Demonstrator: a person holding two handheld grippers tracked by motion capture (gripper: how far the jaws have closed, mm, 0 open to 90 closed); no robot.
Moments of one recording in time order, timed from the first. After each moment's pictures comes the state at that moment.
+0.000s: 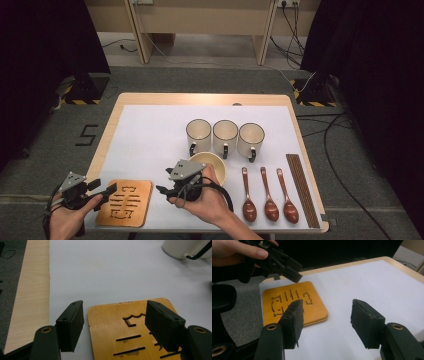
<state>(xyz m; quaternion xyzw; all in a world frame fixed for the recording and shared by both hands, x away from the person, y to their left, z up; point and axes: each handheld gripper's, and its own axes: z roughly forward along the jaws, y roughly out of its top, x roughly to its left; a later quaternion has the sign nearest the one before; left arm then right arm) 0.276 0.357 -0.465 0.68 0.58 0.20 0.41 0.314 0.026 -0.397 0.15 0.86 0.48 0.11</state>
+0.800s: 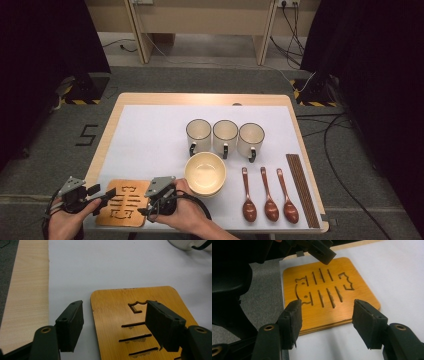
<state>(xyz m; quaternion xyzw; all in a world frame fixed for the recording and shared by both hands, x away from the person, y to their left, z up) 0.271 0.364 -0.481 0.67 0.59 0.18 0.40 0.302 0.085 -0.456 0.13 0.89 0.43 0.02</state>
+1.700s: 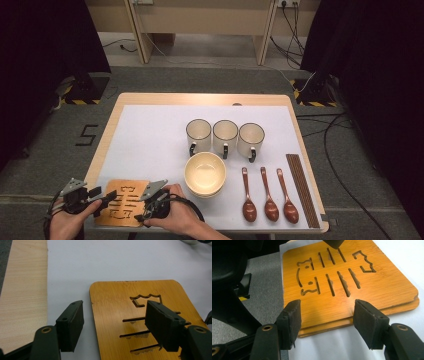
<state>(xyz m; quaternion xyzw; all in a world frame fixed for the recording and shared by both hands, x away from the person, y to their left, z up) 0.272 0.367 -0.489 0.68 0.60 0.17 0.39 0.304 0.105 -0.489 0.14 0.90 0.41 -0.02</state>
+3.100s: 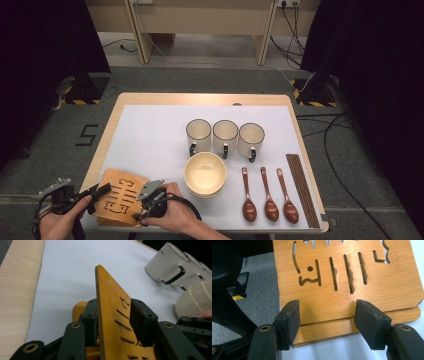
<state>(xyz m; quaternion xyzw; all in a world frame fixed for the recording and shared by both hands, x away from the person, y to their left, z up) 0.259 0.369 -0.458 0.59 0.63 0.12 0.49 0.308 0.112 -0.491 0.12 0.91 0.41 -0.01</state>
